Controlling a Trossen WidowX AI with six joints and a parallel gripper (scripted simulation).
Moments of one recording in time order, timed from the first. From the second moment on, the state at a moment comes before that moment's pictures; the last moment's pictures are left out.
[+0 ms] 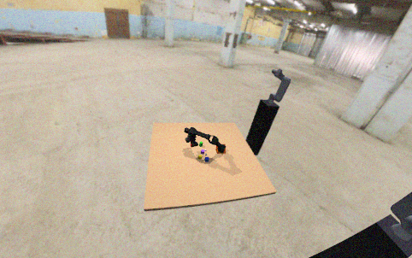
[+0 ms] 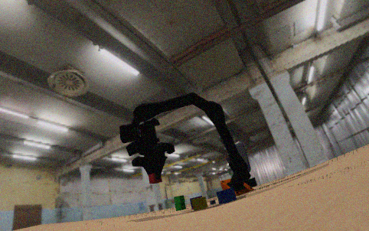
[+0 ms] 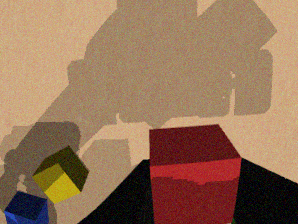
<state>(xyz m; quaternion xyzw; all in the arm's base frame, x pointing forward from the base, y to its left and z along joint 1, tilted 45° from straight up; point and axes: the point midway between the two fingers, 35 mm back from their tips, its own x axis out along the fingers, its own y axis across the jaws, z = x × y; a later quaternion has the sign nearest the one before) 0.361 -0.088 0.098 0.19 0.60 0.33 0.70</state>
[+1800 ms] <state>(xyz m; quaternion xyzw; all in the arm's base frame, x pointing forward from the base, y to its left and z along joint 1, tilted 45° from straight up) 0.224 -0.142 -0.026 0.18 0.61 0.33 0.70</state>
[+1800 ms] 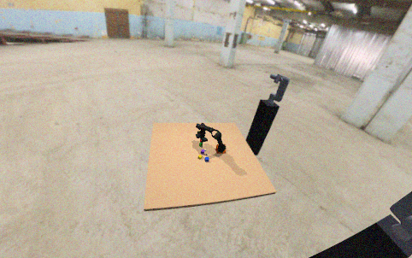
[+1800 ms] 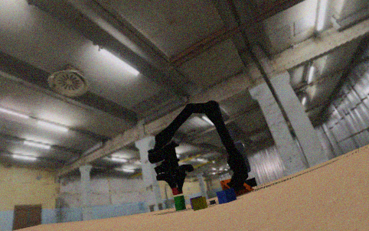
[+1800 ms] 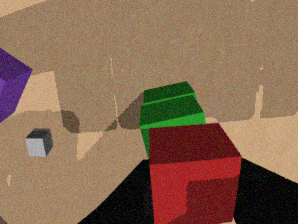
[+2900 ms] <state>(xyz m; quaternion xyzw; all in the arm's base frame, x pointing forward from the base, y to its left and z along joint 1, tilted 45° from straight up) 0.222 -0.136 -0.030 0.19 0.61 0.33 0.70</state>
